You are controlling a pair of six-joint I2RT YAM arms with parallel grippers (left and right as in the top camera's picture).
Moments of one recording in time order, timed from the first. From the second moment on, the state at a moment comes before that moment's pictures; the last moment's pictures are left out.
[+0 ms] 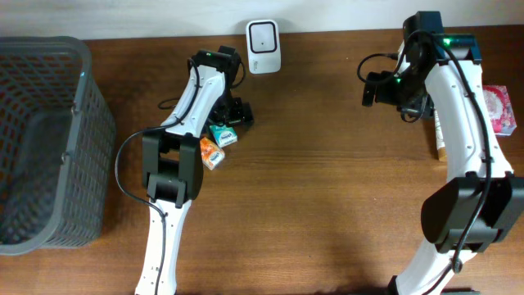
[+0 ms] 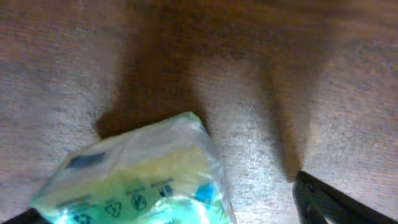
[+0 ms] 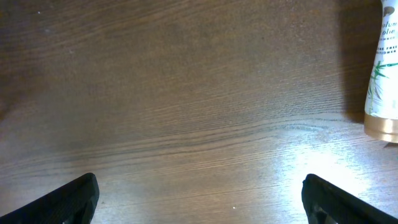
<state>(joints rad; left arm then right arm) -0.29 2.59 2.33 -1.40 0.07 -0.47 -0.03 1.95 1.93 -1.34 -0.05 0.23</state>
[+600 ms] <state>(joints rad) -0.57 2.59 2.34 -1.37 0.13 -0.36 -0.03 1.95 1.93 -1.34 -0.05 0.23</state>
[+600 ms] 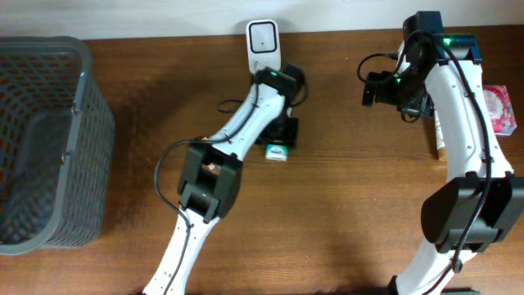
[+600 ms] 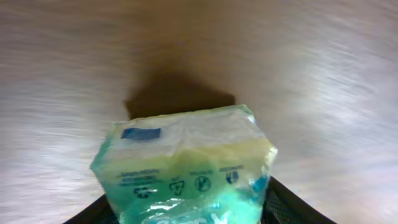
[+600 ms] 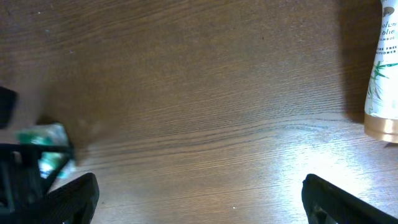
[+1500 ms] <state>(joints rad) -0.37 2.60 2.86 -1.68 0.14 -0.31 -0.03 1.95 1.93 -1.34 -0.05 0.23</state>
